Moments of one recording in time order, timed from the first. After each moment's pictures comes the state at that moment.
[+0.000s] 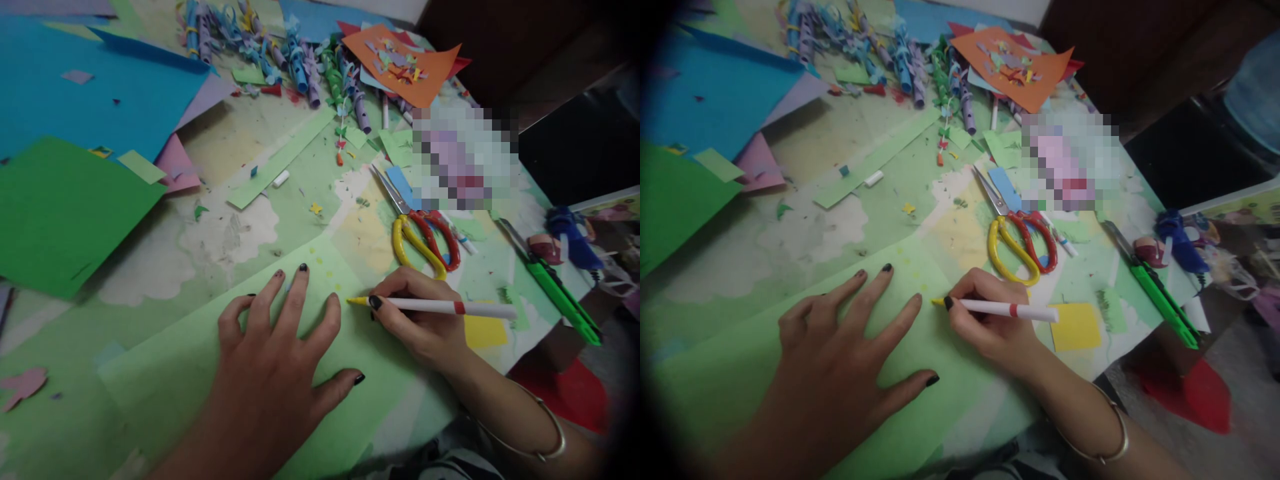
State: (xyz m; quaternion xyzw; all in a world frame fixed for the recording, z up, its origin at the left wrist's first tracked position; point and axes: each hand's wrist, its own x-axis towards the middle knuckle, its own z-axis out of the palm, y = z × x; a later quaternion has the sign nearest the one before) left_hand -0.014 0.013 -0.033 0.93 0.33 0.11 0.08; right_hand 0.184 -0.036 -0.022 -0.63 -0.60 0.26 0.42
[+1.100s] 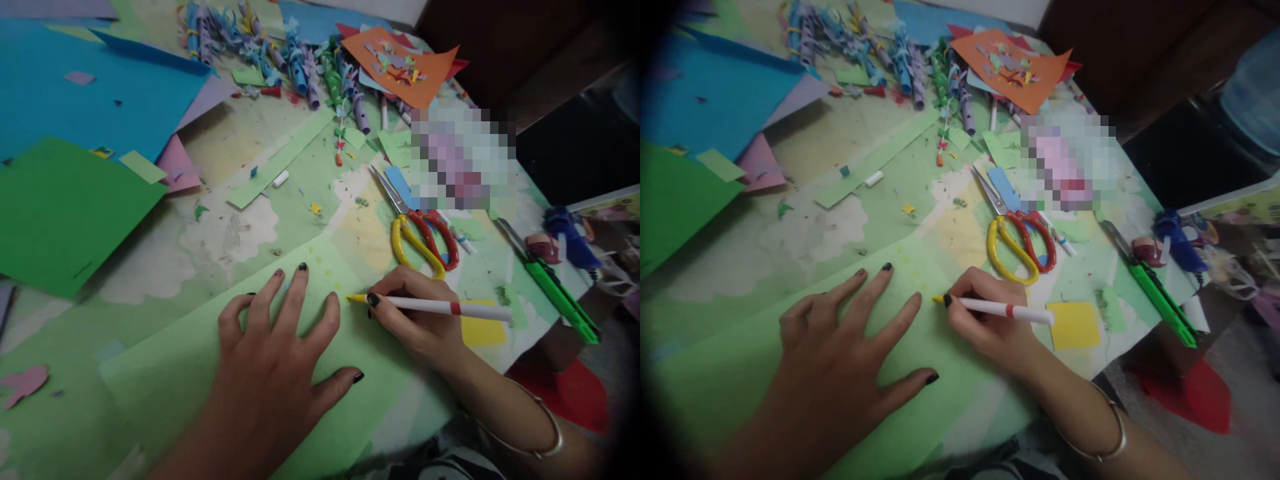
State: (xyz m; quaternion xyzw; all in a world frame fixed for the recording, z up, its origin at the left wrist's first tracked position) left_hand -0.012 0.013 -0.033 0.93 0.33 0.11 0.08; right_hand 0.183 -0.037 -0.021 -0.64 -0.61 0.23 0.41
